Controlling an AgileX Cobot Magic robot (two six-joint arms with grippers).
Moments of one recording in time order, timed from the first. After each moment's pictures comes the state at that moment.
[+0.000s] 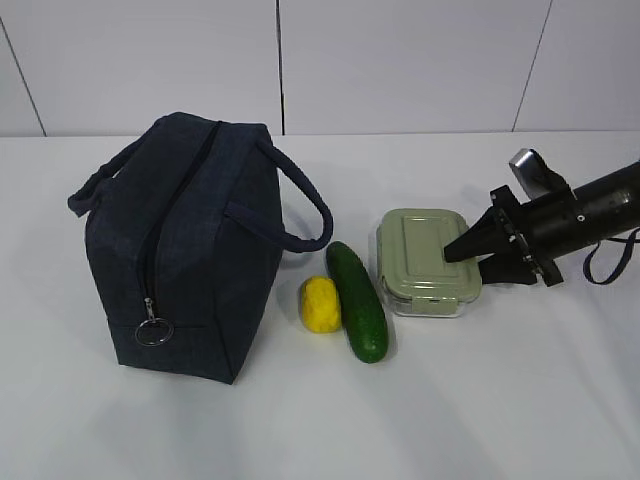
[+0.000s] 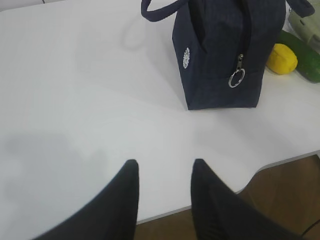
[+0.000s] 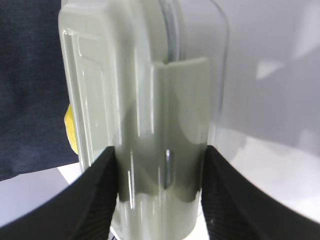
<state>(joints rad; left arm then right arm) -0.10 0.01 -0.51 -0.14 1.11 0.12 -0.18 2.25 -1.39 1.11 1.17 -0.76</state>
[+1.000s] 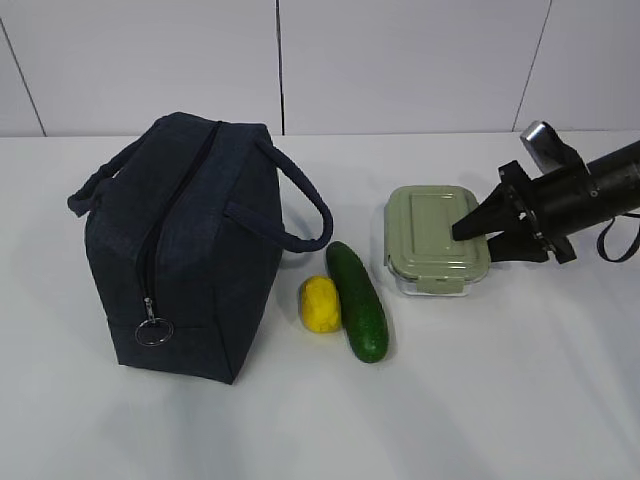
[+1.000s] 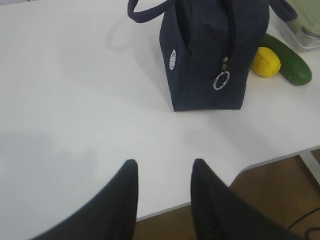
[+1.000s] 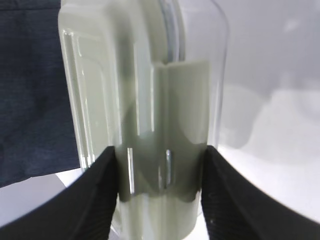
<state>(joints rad) -0.10 0.02 -0.51 -0.19 1.11 0.12 -0.18 2.16 -1.39 1.07 1.15 -0.72</state>
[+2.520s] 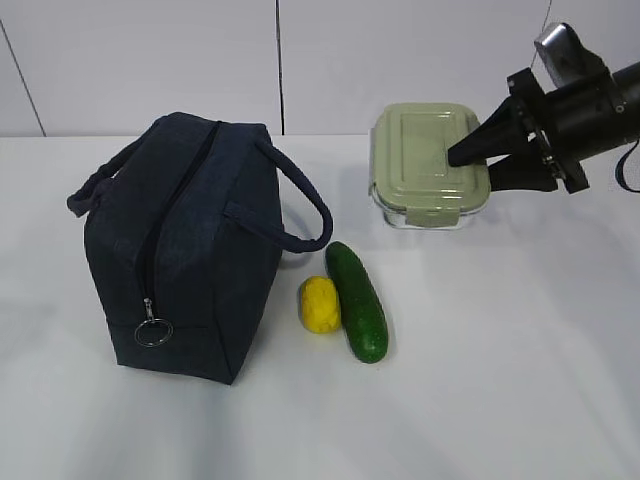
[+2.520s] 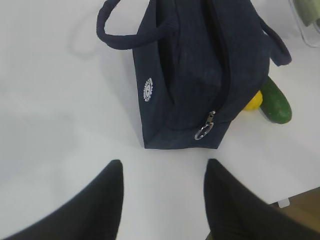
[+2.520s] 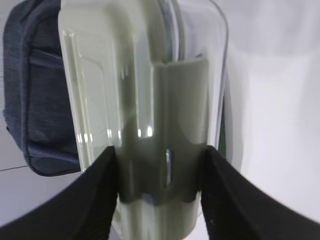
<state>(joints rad) -0.10 0.59 -0.52 -0.43 0.70 0.24 -0.12 1.92 -1.39 1.07 1.17 -0.60</state>
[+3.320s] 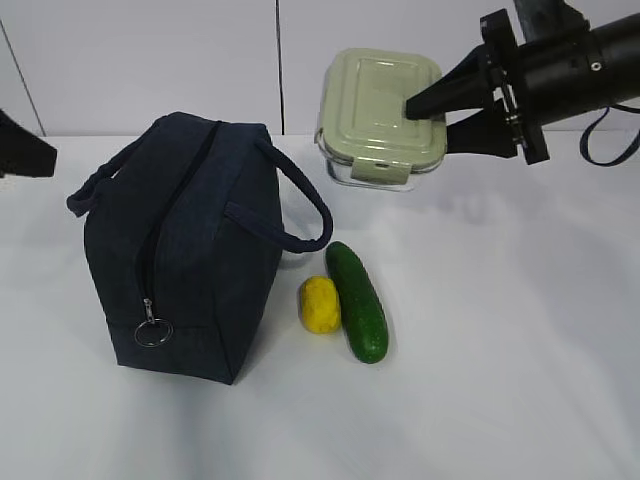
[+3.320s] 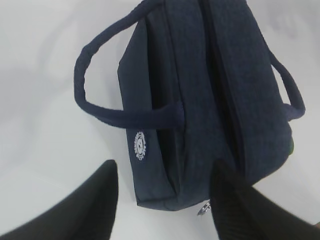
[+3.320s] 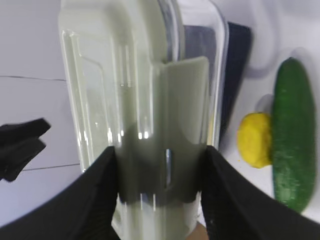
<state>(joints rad) -0.10 1.20 -0.90 -0.59 0.67 0.44 -0.04 1.83 -1.38 1.20 1.18 -0.55</state>
